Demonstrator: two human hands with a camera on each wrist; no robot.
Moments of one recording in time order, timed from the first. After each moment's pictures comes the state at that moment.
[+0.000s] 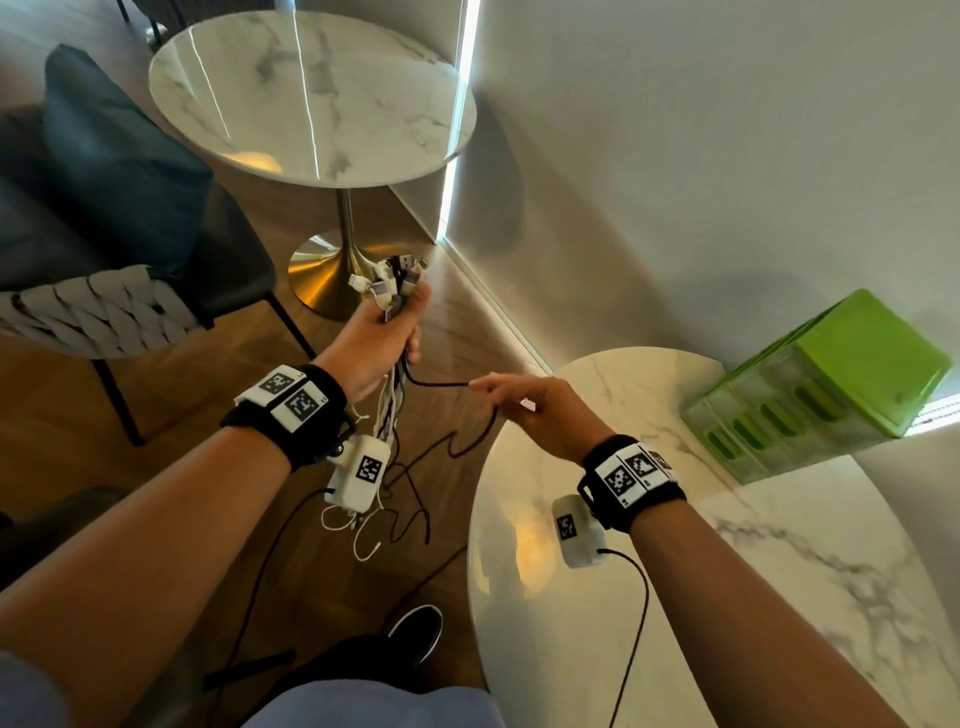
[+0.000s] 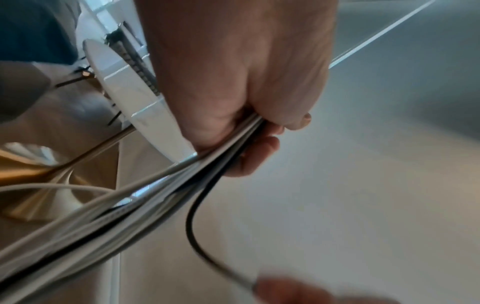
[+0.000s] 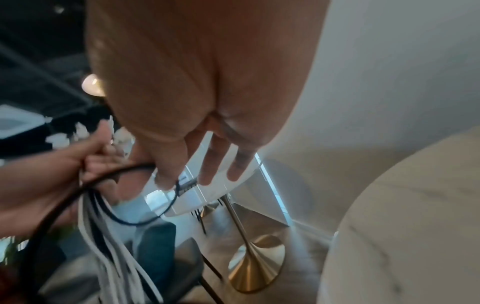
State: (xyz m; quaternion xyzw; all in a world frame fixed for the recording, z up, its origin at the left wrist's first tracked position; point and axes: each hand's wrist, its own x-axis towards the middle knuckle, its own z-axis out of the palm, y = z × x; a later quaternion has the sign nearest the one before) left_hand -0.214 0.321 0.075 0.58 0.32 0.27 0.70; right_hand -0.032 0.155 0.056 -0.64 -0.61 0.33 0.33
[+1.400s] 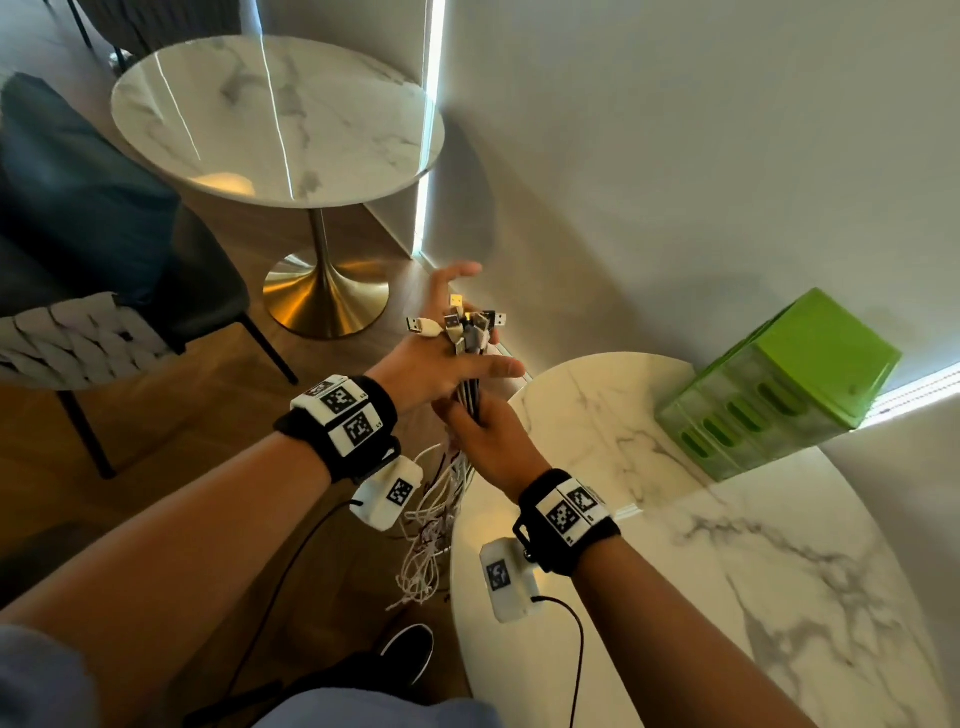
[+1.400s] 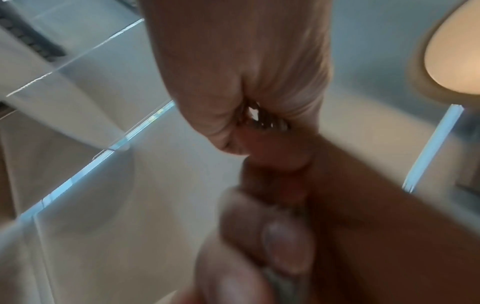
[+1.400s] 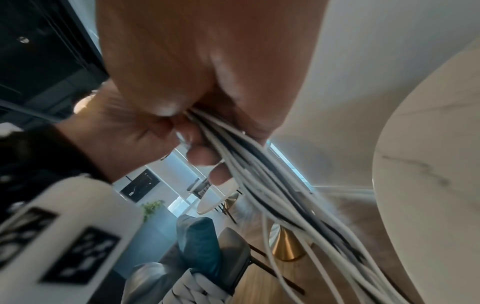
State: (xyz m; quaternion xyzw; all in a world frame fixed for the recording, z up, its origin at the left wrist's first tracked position) left_hand -0.160 0.283 0.102 0.70 0.19 0.25 0.64; right_hand -0.093 0.156 0.072 -0.70 -0.45 0.36 0.43
